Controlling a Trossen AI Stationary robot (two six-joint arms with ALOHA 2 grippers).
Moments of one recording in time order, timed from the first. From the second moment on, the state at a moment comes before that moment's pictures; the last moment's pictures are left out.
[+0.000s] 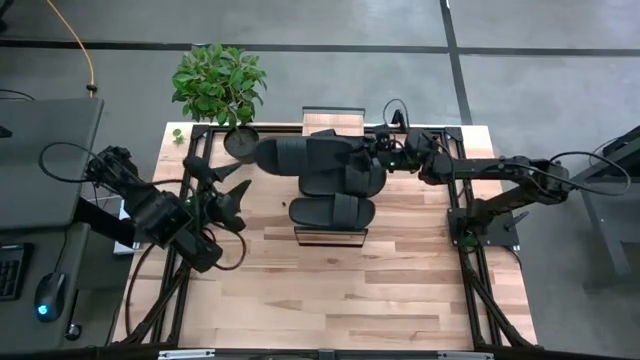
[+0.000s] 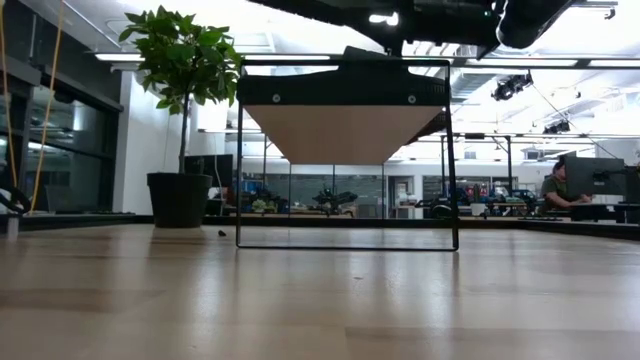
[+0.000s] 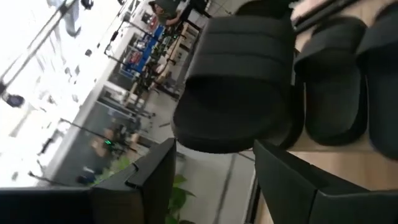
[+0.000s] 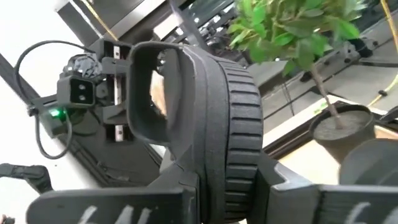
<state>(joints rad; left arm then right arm) -0.55 1.34 1.54 -1.57 -1.40 -0.38 -0.31 1.33 0.78 0.69 -0.31 0.63</state>
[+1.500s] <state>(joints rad) -0.55 1.23 1.54 -1.57 -1.33 -0.61 -0.84 1.46 0.78 0.58 -0.56 0.80</state>
